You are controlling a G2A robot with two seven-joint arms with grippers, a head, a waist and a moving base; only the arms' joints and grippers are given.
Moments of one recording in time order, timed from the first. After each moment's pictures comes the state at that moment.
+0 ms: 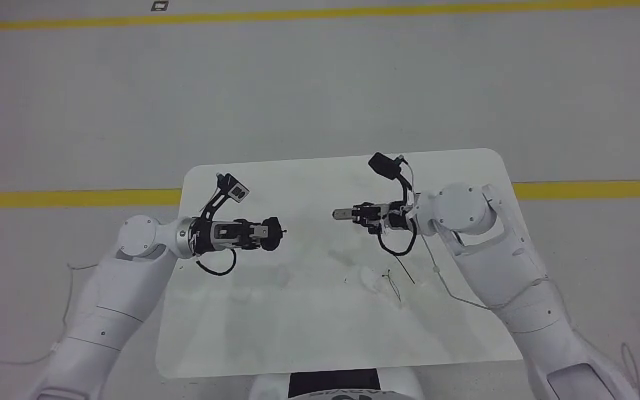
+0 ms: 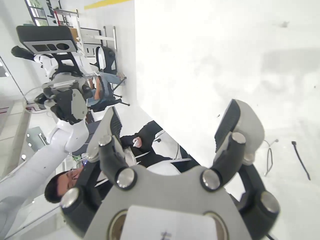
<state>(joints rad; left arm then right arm) 1.23 -0.96 -1.21 -1.41 -0.76 -0.34 -1.39 -1.11 -1.16 1.11 -1.69 -0.27 0.34 1.15</state>
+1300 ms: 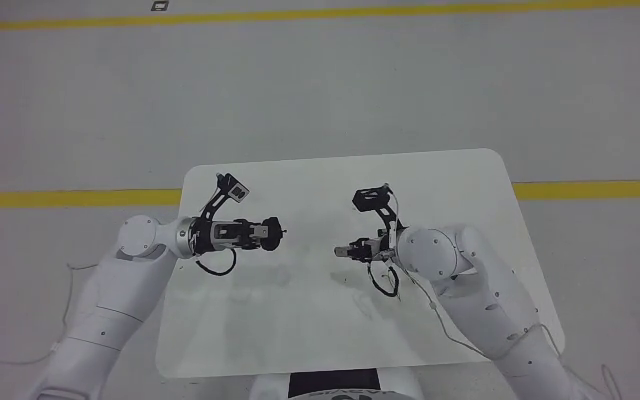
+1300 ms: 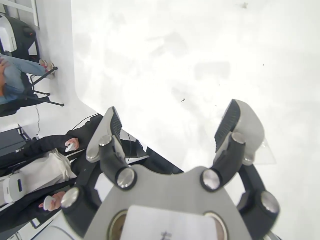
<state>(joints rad) 1.23 -0.96 -1.21 -1.41 -0.76 -0.34 -1.39 -1.29 -1.19 1.06 -1.93 -0.81 0.34 1.27</state>
